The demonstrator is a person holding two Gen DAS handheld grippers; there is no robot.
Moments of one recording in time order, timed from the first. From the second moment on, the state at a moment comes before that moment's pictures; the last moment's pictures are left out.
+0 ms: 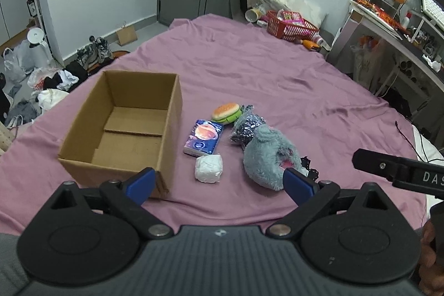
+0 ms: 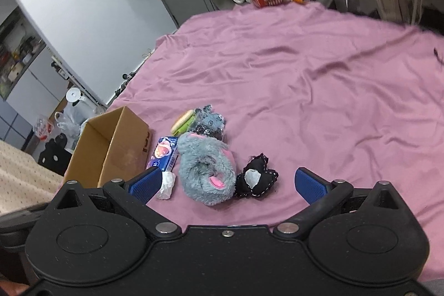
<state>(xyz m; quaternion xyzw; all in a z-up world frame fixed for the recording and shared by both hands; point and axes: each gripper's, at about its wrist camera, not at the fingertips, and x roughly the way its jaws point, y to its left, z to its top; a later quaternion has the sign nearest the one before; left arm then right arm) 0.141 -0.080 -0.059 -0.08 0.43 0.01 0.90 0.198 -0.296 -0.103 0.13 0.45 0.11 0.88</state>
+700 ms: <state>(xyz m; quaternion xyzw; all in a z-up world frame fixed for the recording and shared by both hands) 0.204 -0.107 -0.133 -0.15 0.46 0.00 0.87 0.251 -0.311 -0.171 0.23 0.51 0.08 0.82</state>
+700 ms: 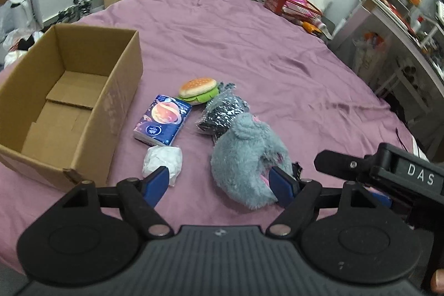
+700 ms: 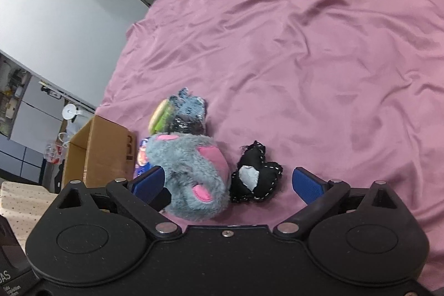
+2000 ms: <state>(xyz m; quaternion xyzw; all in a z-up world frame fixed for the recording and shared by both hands) 0.217 -0.103 -0.141 -0.21 0.45 -0.06 0.87 0.246 -0.289 -0.150 0.24 0.46 0.20 0.83</state>
